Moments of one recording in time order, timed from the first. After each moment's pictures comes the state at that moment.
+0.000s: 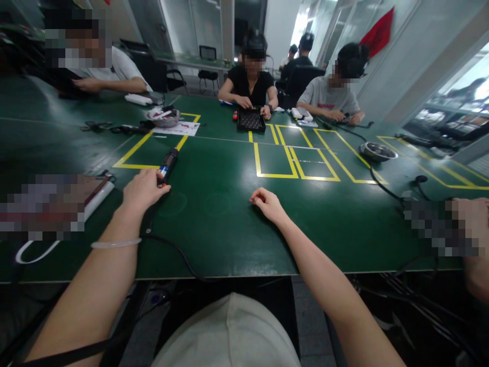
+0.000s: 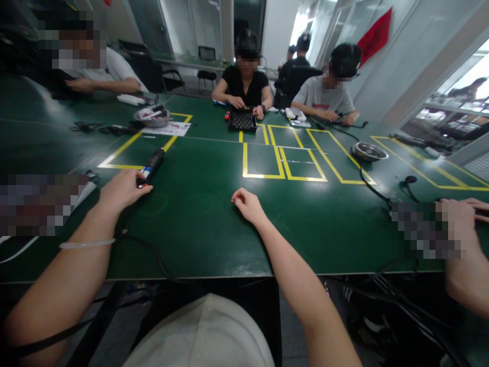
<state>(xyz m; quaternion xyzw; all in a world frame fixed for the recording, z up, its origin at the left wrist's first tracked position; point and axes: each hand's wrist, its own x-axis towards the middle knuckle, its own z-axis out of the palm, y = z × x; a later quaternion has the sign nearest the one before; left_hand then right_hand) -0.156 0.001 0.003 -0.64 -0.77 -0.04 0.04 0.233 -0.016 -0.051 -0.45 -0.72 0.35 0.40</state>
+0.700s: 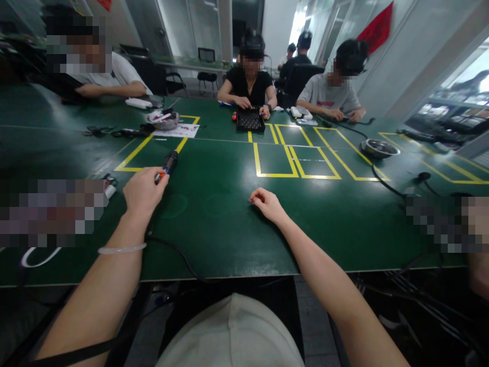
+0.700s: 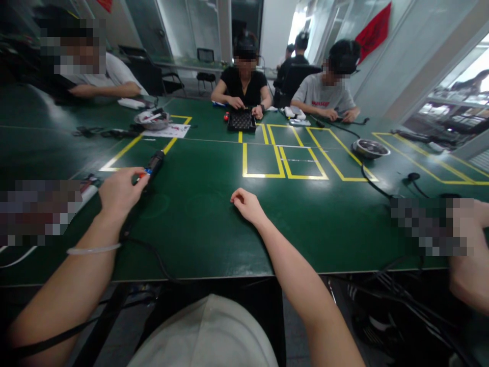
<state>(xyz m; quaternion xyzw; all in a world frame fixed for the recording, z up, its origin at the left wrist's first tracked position) -0.126 -0.019 0.017 -0.63 -0.73 -0.21 0.12 0.231 -0.016 -0.049 -0.44 -0.73 0.35 0.40</state>
